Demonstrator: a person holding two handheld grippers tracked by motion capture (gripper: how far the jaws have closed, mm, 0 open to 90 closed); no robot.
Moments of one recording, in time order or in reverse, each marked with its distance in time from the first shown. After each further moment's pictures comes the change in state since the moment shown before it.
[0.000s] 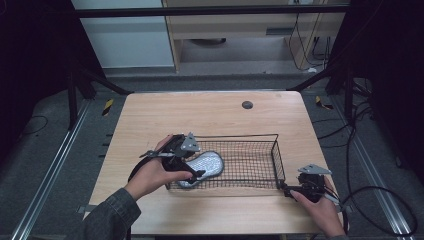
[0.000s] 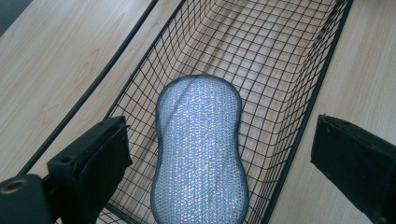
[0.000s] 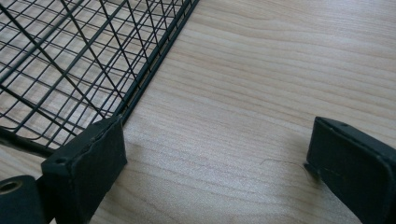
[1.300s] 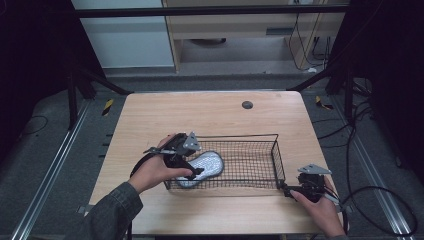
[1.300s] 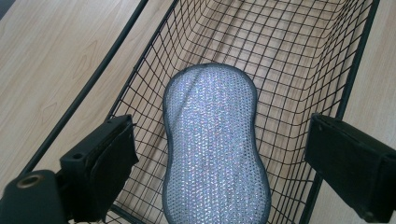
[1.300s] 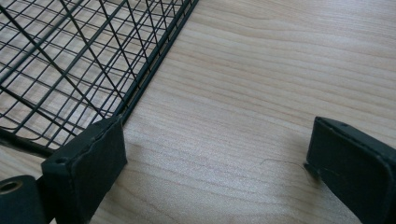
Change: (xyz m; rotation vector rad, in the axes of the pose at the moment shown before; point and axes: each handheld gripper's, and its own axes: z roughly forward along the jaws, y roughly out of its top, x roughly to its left) left arm 0.012 -0.003 0.019 0.040 -0.006 0.043; right arm 0.000 0.000 0.000 0.000 -0.005 -0.003
